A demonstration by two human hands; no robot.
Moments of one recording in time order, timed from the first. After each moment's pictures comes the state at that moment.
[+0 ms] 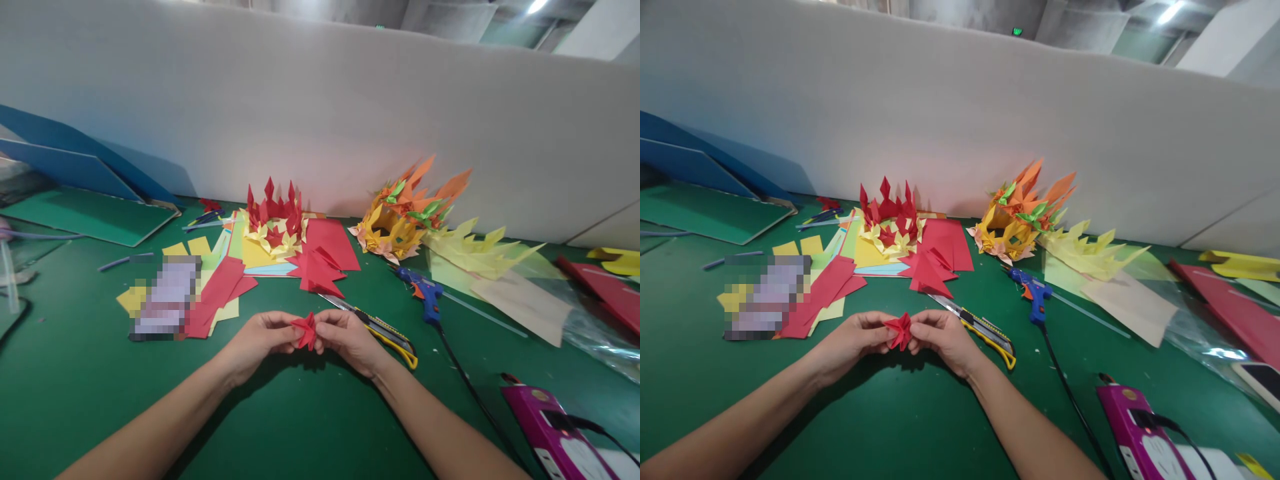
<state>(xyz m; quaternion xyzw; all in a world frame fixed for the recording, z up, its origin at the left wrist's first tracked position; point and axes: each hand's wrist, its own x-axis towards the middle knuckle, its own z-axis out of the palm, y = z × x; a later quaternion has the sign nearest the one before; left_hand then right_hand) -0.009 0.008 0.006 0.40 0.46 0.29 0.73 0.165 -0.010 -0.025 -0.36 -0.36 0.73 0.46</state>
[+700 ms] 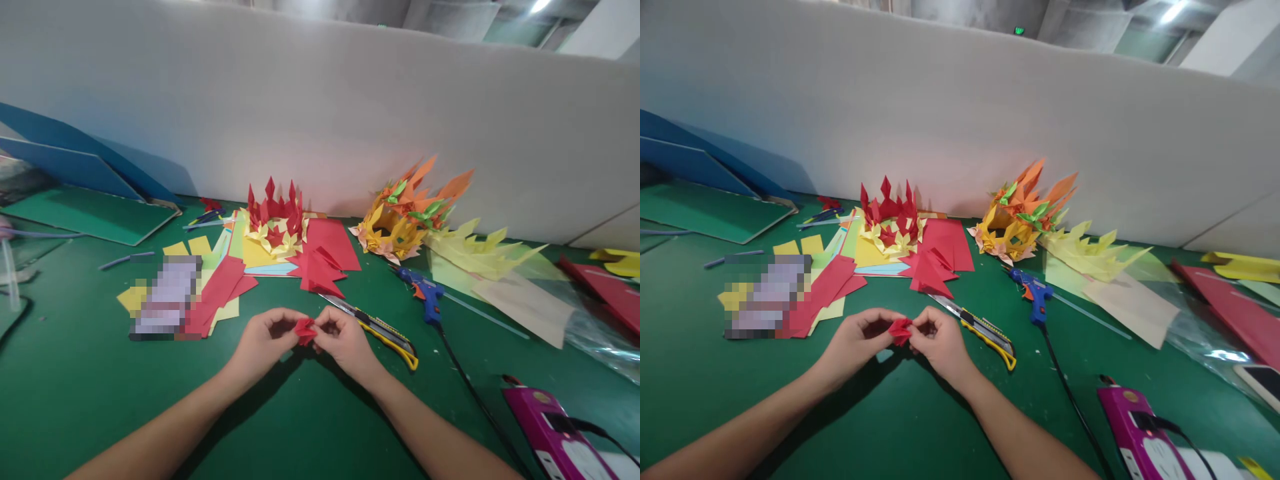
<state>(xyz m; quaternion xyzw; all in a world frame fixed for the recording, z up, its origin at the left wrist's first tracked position) 0.001 0.000 0.000 0.52 0.47 0.37 0.61 0.150 -0.016 -0.024 -0.49 -0.44 0.57 0.49</state>
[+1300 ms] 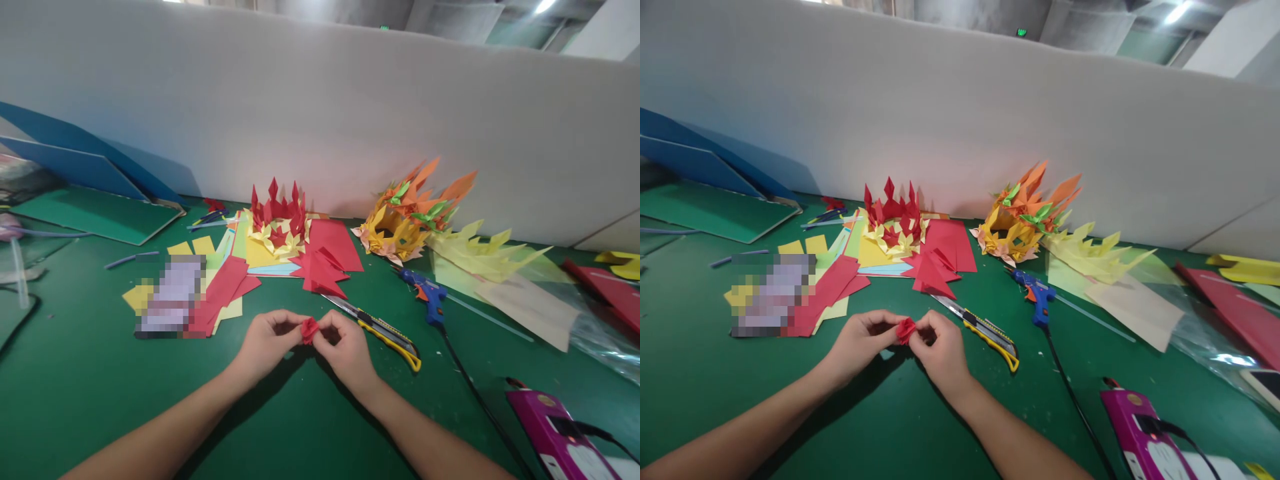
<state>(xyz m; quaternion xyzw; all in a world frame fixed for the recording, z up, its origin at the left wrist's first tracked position) 0.001 0.001 -0.003 0.52 0.49 0.38 0.59 0.144 -0.024 -0.034 -0.52 -0.57 0.37 0.52</state>
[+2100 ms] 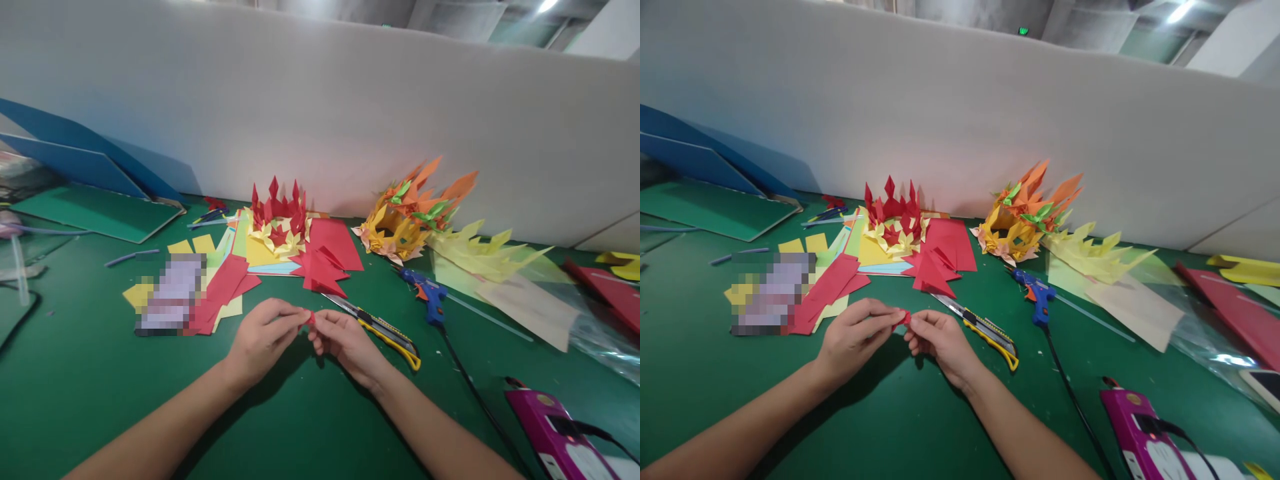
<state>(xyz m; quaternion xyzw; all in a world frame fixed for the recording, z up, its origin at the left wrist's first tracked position) -0.015 0.010 -0.014 0.84 0.26 0.48 0.03 0.152 -0.017 -0.015 -0.41 -0.31 0.72 0.47</state>
